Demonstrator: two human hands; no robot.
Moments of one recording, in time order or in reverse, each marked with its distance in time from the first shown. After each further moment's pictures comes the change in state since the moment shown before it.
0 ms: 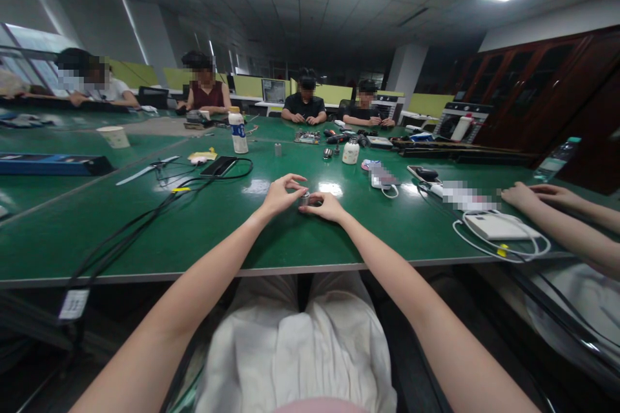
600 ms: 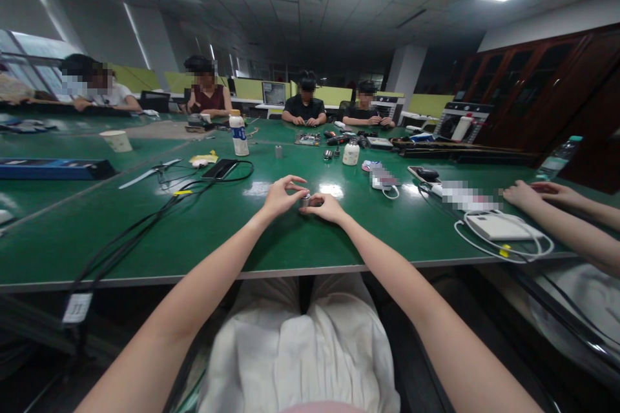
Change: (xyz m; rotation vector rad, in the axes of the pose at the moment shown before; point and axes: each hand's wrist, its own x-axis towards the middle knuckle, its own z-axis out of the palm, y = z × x) left_hand -0.001 0.002 -0.002 0.042 0.018 0.026; right_hand 0.002 -0.004 0.003 -0.014 0.040 0.094
